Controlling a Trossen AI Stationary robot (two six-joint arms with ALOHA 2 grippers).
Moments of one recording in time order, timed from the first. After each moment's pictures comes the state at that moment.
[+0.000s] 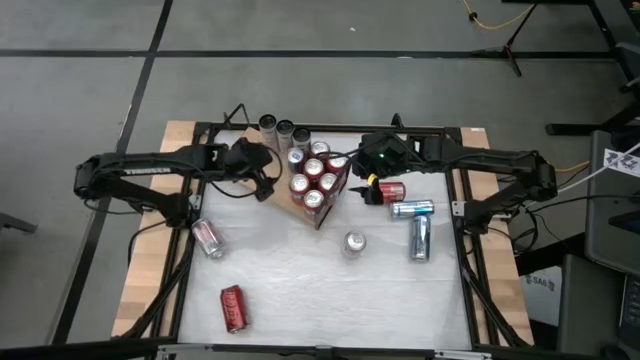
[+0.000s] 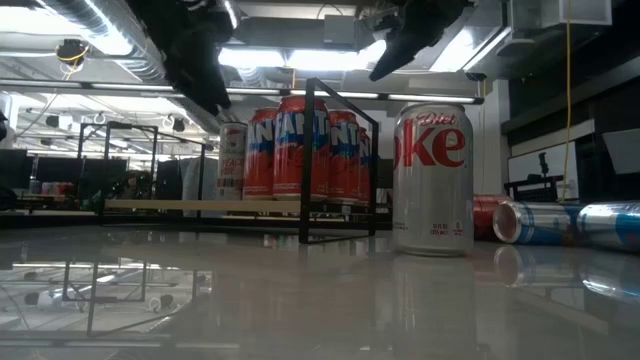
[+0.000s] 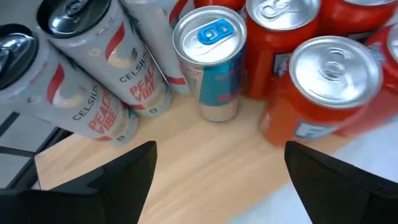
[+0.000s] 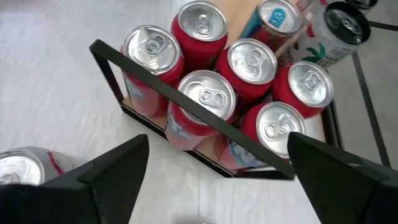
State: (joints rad) left arm 0.21 1.14 0.96 -0.71 -0.33 -0.20; right arm -0.16 1.44 1.37 -0.73 -0.01 -0.29
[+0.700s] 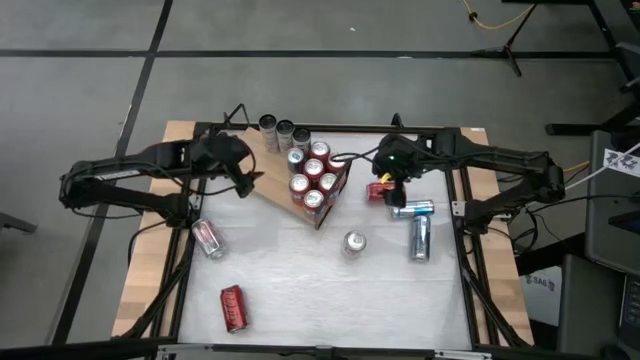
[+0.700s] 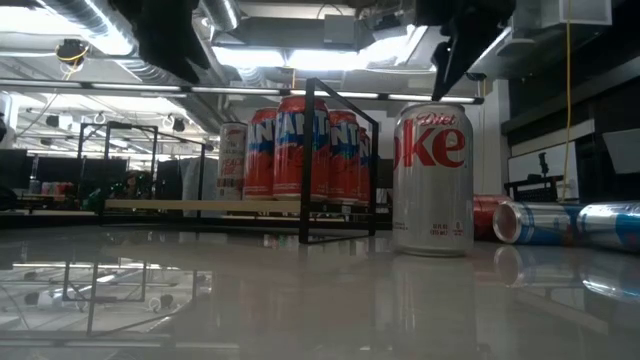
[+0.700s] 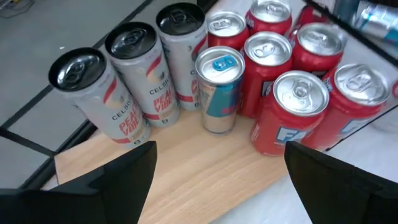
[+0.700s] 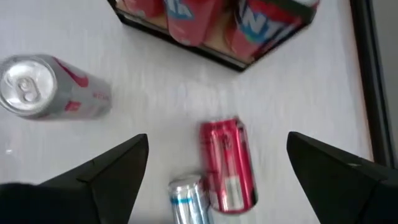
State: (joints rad) left arm 0.21 0.91 0.96 -0.78 -0.32 -0.23; right arm -0.18 1.38 1.37 -1.11 0.01 -0.11
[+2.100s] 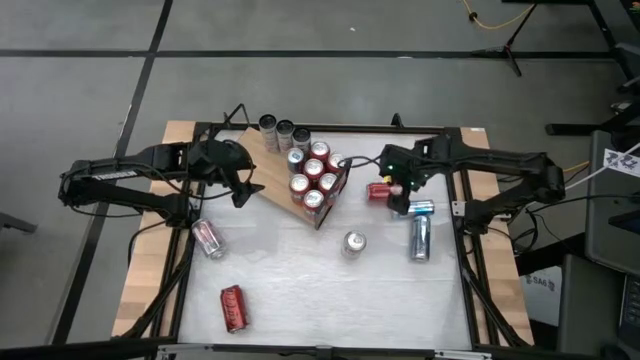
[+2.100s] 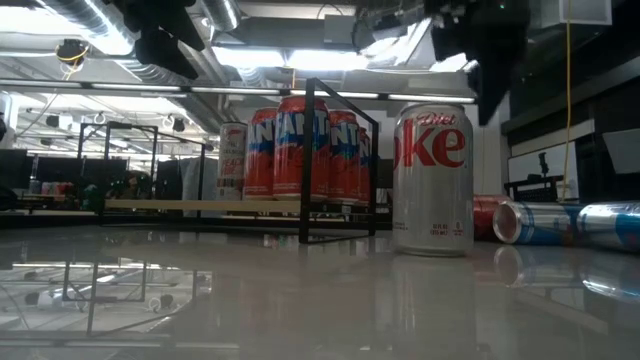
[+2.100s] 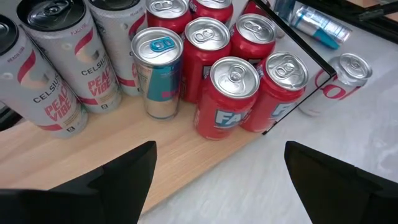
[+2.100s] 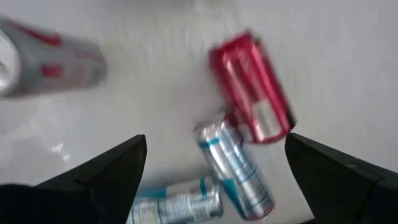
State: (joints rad) left arm 0.16 0.90 0.96 -0.79 -0.15 -0.33; right arm -0.18 1.38 1.29 -1.26 -0.01 0.21
